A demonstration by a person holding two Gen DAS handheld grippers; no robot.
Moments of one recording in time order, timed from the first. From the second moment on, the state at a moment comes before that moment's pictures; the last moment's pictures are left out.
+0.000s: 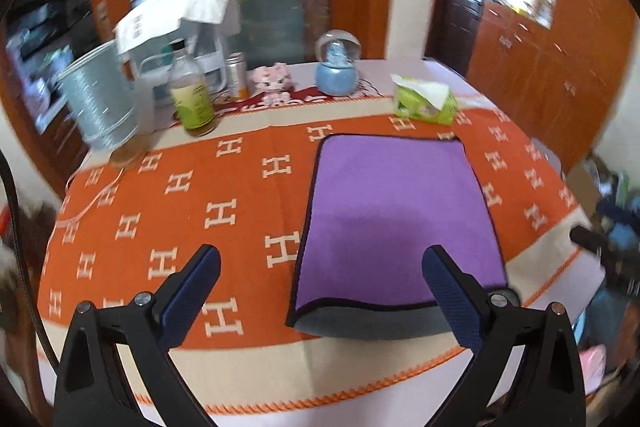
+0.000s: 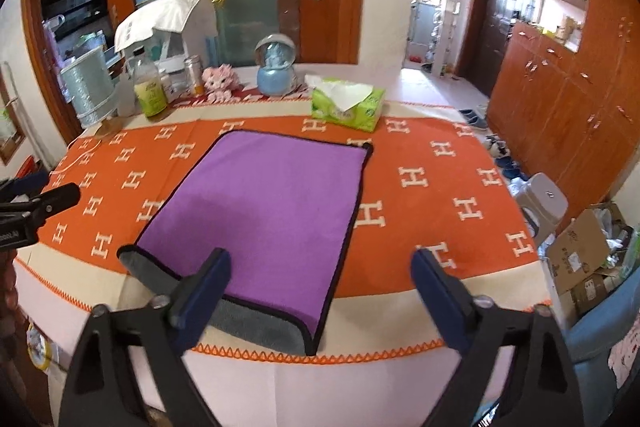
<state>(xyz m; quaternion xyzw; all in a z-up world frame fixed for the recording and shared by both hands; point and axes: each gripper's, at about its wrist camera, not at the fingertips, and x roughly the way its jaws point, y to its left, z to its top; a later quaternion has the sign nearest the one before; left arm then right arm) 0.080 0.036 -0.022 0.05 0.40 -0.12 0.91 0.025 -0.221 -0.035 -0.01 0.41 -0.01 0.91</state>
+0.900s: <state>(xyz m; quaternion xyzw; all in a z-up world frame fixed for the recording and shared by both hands) 0.119 0.057 -0.137 0.07 0.53 -0.27 0.80 0.039 -0.238 -0.150 0.03 0.52 0.15 0.84</state>
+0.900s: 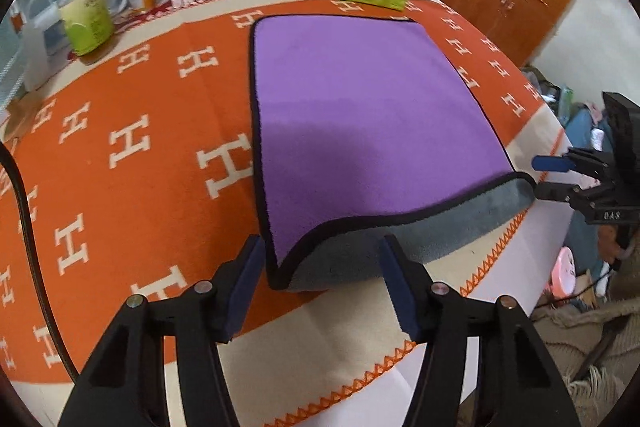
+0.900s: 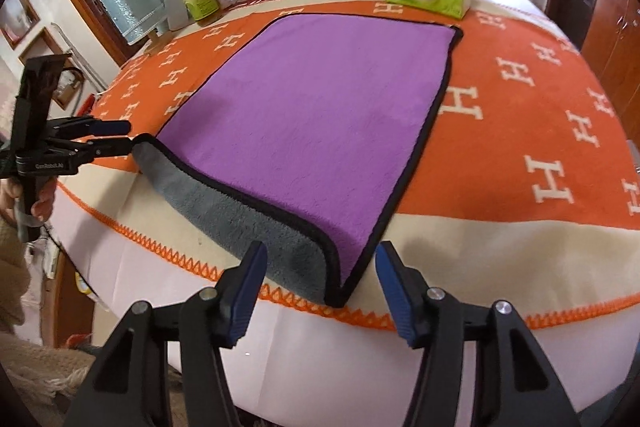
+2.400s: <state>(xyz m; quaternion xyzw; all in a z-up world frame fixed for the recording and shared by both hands) 0.136 0.045 -0.156 0.13 0.57 -0.33 0.74 0.047 -0.226 -0.160 0.00 0.55 0.19 0.81</state>
